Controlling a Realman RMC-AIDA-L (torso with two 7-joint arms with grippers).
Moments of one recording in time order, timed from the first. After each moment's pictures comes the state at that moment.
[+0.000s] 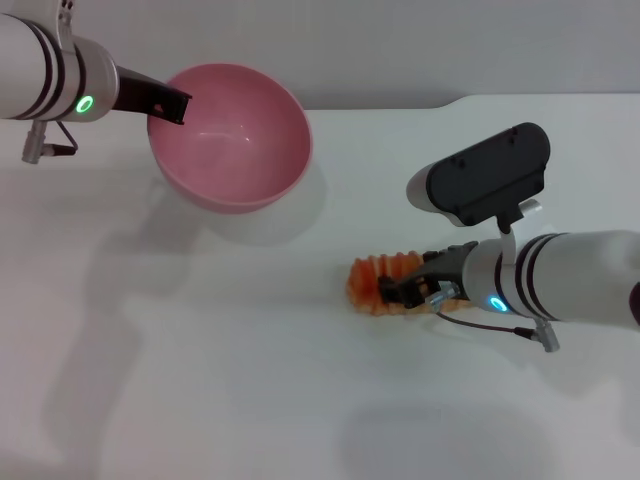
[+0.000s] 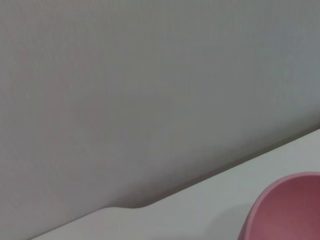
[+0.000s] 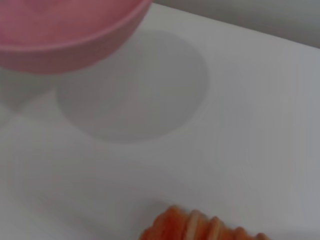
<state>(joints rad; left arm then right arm) -0.56 -2.06 1.49 1.40 -0.32 -1.01 0.20 0.43 2.08 -2.06 -1.26 0.32 0.77 0.16</state>
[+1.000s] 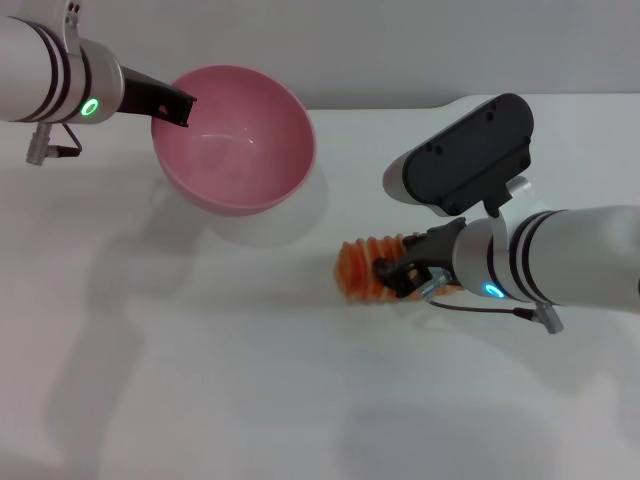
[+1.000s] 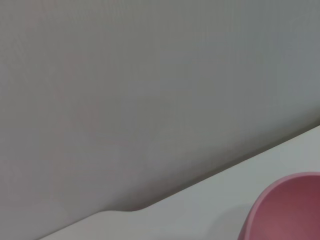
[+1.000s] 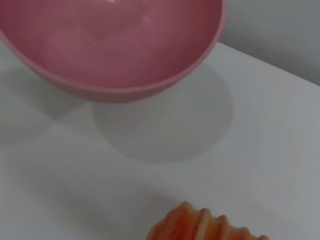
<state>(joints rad) -0.56 -2.06 1.50 1.40 -0.32 -0.99 0.21 0.42 2.07 -2.07 -1.43 0.27 0.91 0.10</state>
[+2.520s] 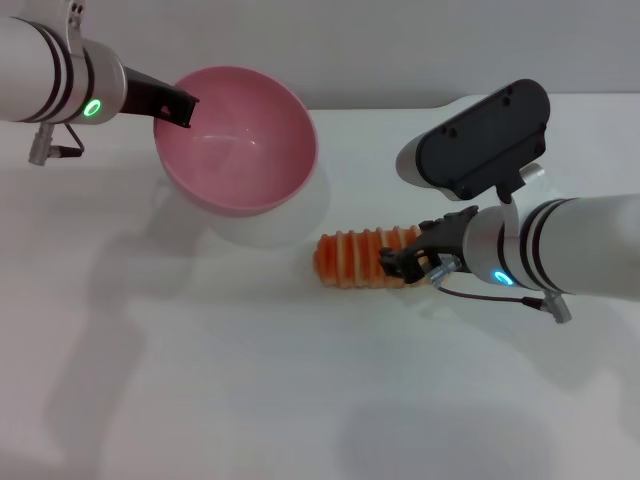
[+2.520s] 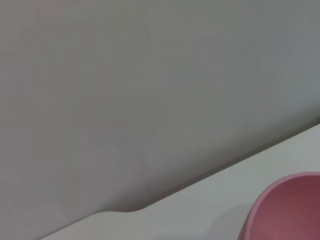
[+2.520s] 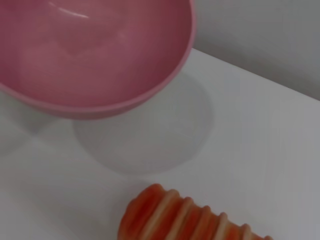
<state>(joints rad) -0.56 -2.06 1.51 1.40 -0.32 -0.99 0.21 0.42 2.08 -2.04 -1.44 0.25 0.92 0.12</state>
